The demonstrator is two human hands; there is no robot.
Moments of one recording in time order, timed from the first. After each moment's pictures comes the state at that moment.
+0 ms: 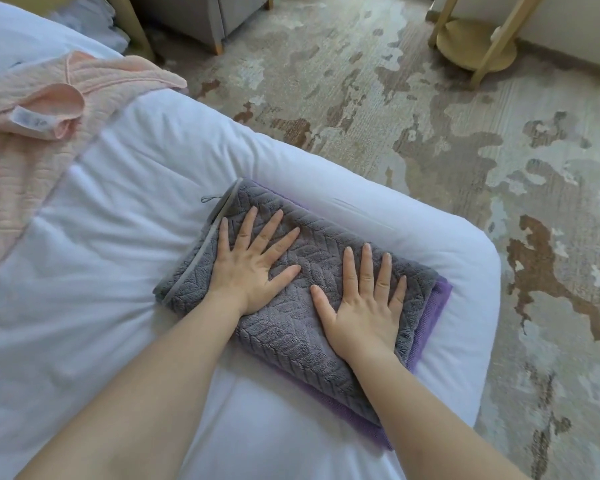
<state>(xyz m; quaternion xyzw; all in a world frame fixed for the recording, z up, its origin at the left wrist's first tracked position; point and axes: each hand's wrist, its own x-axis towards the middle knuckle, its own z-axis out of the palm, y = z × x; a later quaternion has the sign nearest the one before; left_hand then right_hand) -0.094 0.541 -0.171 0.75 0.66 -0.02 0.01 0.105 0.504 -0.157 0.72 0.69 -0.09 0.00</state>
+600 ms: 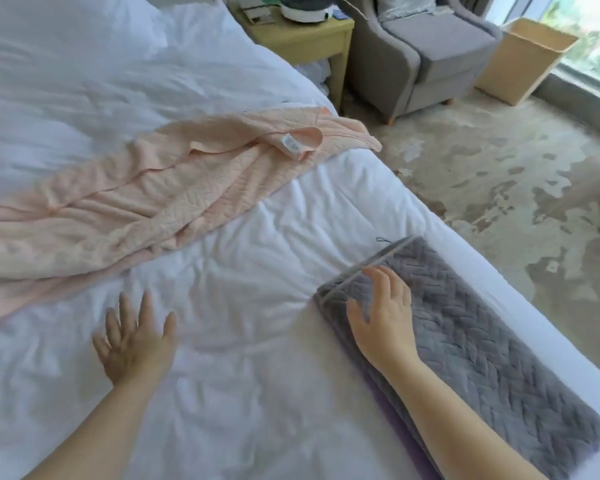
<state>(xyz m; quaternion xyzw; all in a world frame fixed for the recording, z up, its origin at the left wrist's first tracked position) -0.297 0.265 -0.133 0.14 0.98 0.04 0.11 -0.041 0.495 -0.050 0.43 0.85 -0.26 -0.16</state>
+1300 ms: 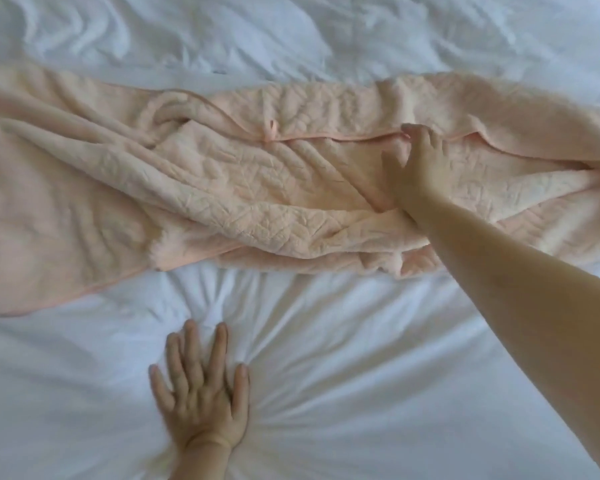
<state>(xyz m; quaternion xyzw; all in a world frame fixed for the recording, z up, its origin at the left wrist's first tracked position) -0.349 0.133 -0.246 -0.01 1.00 0.08 0.00 -0.540 0.471 -0.128 0.23 0.94 -0.23 -0.13</state>
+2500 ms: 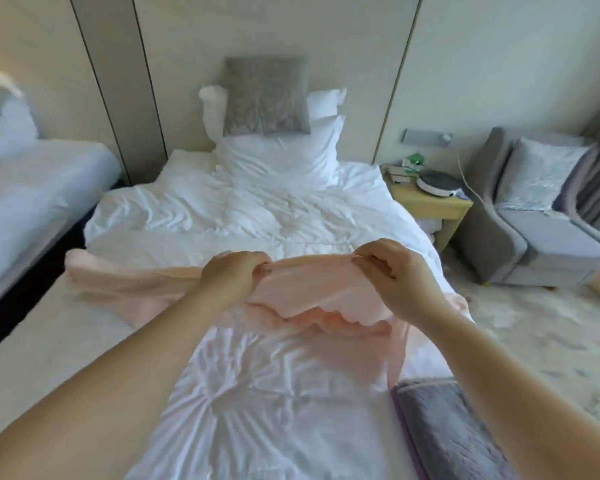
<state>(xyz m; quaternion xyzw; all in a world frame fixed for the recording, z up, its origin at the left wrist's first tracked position) -0.313 0.139 0.174 0.29 0.94 0.17 -0.03 -0.167 0.367 0.236 0.01 0.93 -0.29 -0.24</state>
